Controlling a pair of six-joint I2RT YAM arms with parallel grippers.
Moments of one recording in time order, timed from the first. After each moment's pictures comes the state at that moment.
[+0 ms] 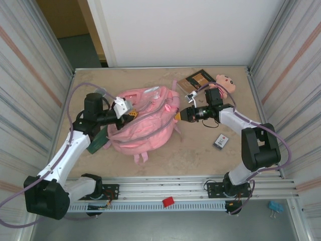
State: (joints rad) left arm -0.26 1.08 0.85 -0.28 0.73 0.61; right arm 0.26 1.59 0.97 -0.24 -1.15 0.36
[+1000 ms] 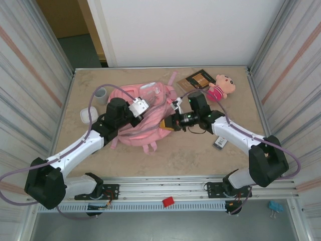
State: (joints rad) left arm -0.54 1.21 0.80 -0.01 0.10 0.49; right arm 0.58 1.43 0.93 -0.15 -0.93 0.90
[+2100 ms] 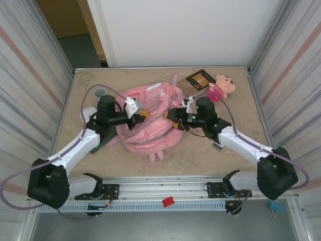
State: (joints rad) left arm -0.38 1.21 0.77 0.04 0.73 0.38; right arm 0.56 1.28 0.77 0.12 -0.64 1.20
